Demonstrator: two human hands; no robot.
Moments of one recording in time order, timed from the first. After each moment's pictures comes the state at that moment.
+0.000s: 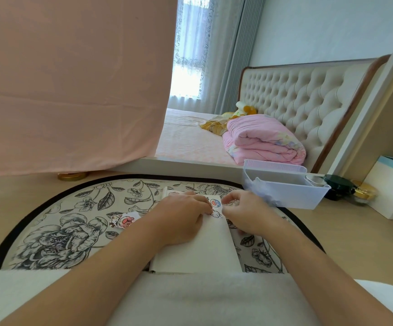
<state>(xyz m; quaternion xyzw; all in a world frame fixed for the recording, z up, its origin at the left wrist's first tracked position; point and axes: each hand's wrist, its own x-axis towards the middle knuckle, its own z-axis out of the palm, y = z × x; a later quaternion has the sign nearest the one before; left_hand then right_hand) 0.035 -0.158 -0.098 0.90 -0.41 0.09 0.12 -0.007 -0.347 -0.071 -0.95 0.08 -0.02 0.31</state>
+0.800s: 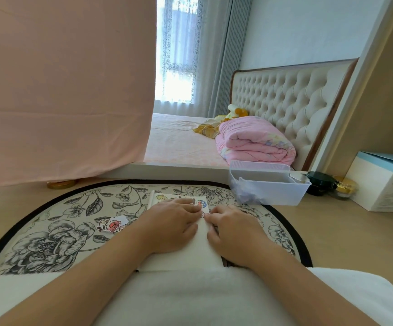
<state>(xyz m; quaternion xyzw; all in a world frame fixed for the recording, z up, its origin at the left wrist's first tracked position) 0.019 -0.164 -0.097 0.90 -0.42 0.06 0.08 -0.048 -0.346 -0.095 -0.99 -0.07 -0.09 0.02</state>
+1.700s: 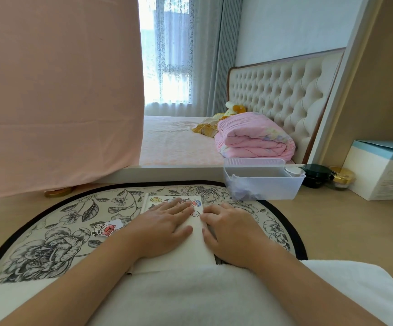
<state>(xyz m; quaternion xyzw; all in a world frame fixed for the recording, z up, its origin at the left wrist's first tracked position) 0.018 -0.161 -0.101 0.93 -0.37 -0.02 0.04 -0.055 -0.357 -0.096 -0.98 -0.13 -0.12 0.00</state>
